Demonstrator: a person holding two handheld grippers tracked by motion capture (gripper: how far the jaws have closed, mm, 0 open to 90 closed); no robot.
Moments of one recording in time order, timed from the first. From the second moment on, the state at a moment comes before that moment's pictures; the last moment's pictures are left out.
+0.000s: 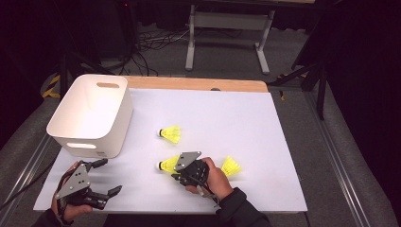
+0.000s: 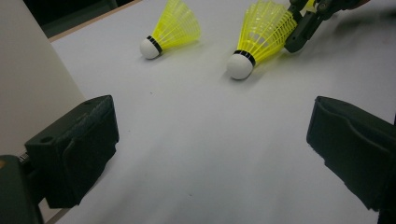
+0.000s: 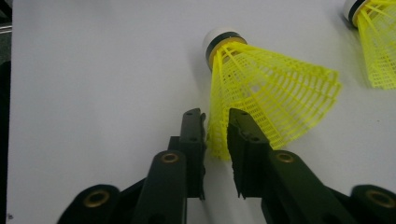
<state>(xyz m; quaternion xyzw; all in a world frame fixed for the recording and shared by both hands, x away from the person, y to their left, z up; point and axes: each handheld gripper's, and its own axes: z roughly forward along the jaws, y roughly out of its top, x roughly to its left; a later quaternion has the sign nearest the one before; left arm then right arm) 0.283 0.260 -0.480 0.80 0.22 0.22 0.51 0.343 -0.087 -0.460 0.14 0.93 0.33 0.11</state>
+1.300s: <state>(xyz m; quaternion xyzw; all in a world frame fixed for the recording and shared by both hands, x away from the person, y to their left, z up) 0.285 0.261 -0.482 0.80 0.23 0.22 0.51 0.329 -0.111 -0.436 0.14 0.90 0.37 0.17</state>
